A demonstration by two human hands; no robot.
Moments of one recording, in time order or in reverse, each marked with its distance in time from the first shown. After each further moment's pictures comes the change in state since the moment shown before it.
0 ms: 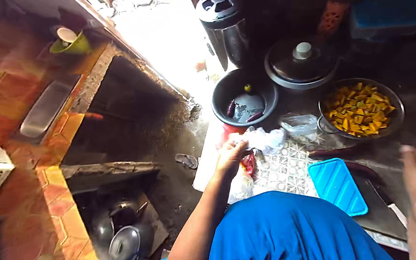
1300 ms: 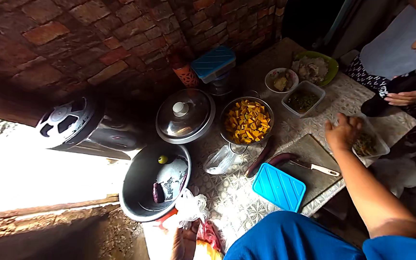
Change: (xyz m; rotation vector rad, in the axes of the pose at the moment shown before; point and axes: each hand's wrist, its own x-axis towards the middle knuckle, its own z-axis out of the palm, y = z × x) left_hand 0.033 -0.035 0.022 -0.103 -0.018 -0.153; right_hand 0.008 0.104 -0.090 -0.536 0.475 0.666
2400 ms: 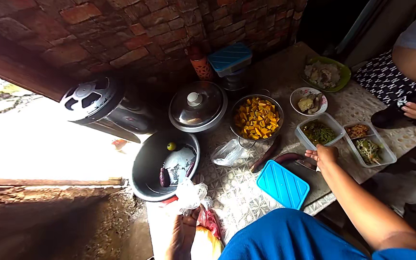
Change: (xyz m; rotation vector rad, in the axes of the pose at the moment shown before) left_hand -0.003 0.011 -0.010 -0.113 0.003 0.015; right_hand -0.073 -0.042 0.035 0.748 -0.262 0.740
